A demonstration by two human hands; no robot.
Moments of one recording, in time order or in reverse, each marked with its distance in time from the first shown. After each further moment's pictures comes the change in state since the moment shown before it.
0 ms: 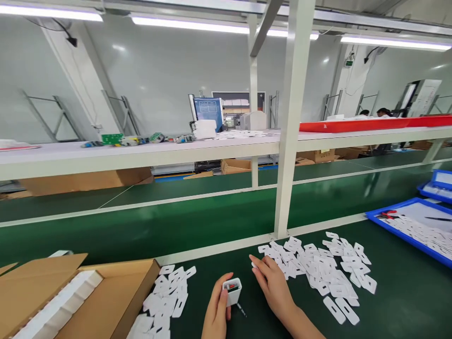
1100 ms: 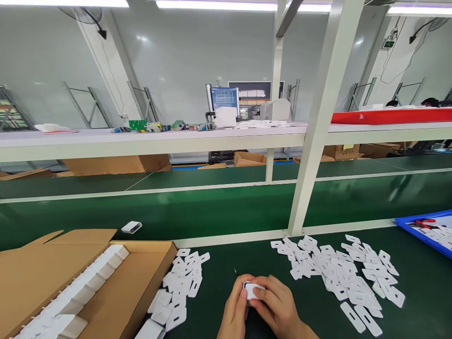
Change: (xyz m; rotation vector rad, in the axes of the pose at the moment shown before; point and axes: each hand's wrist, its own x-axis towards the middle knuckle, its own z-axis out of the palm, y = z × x) left_hand -0.024 0.013 0.009 -0.111 -0.173 0.020; right_hand -0.014 -0.045 0.000 0.265 0.174 -0.476
